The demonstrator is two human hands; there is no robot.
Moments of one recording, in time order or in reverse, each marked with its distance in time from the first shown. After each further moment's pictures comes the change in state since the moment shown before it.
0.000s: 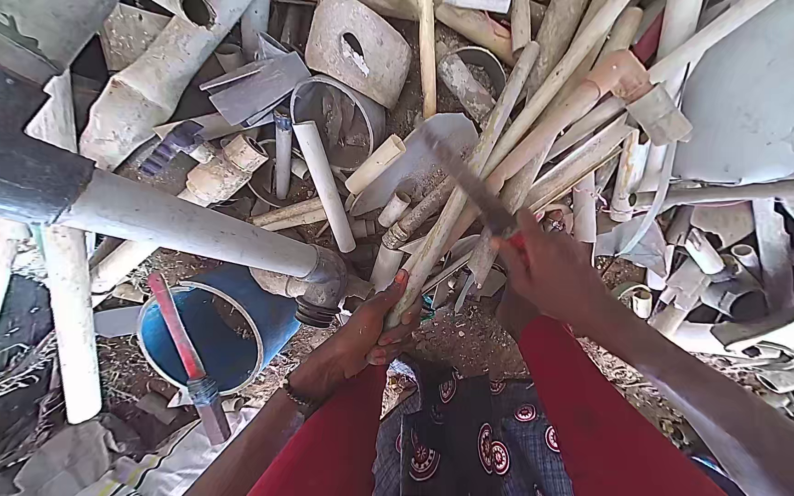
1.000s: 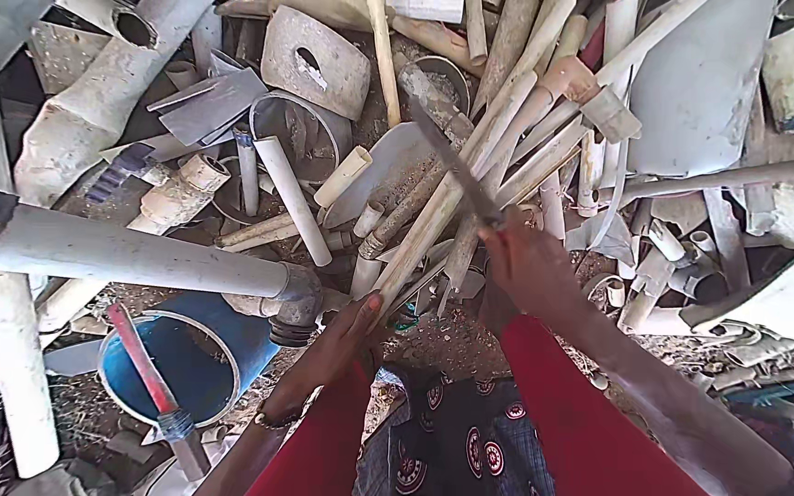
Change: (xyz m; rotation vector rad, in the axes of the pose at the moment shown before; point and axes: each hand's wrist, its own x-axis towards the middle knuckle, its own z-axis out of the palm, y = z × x) left_hand 0.002 -0.009 -0.026 0.986 0.297 0.322; right_hand -0.009 0.006 0.011 0.055 0.178 0.046
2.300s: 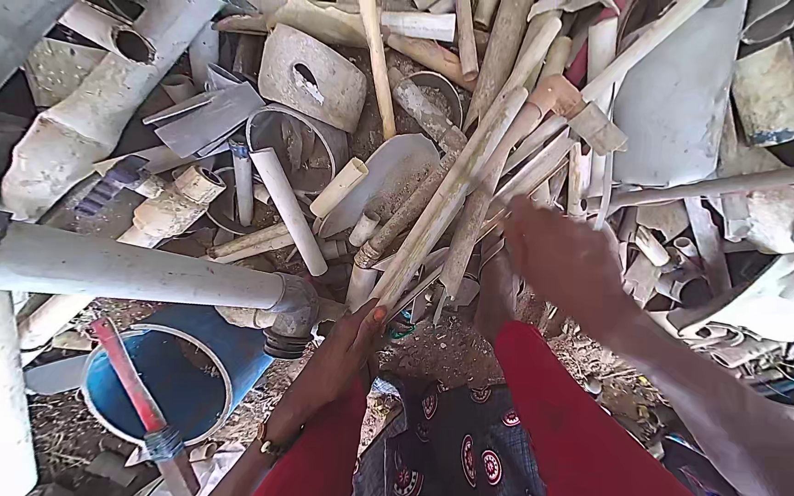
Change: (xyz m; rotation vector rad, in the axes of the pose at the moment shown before) left_hand 0.001 0.000 0.006 0.200 0.089 0.046; right_hand 0.017 -0.012 -0.053 -0.326 -0.140 0.056
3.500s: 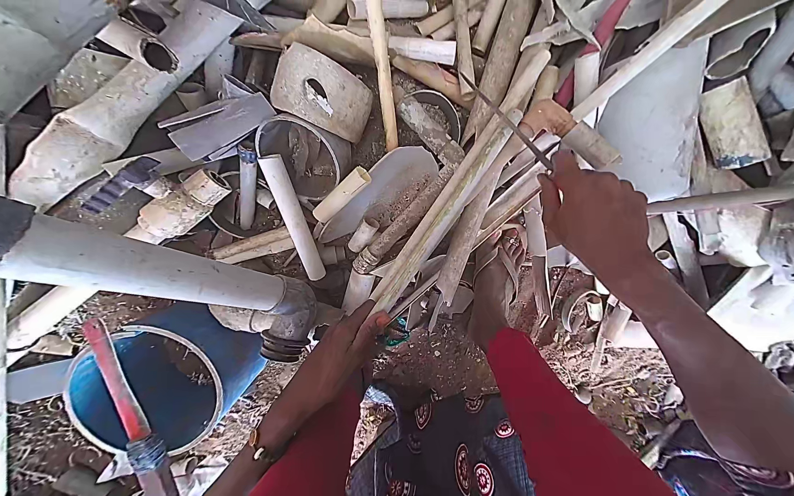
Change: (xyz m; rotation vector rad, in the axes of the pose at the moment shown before) left_hand 0.000 0.006 -0.001 0.186 0.041 0.000; right_hand 0.039 0.033 -0.023 -0.133 0.023 0.180
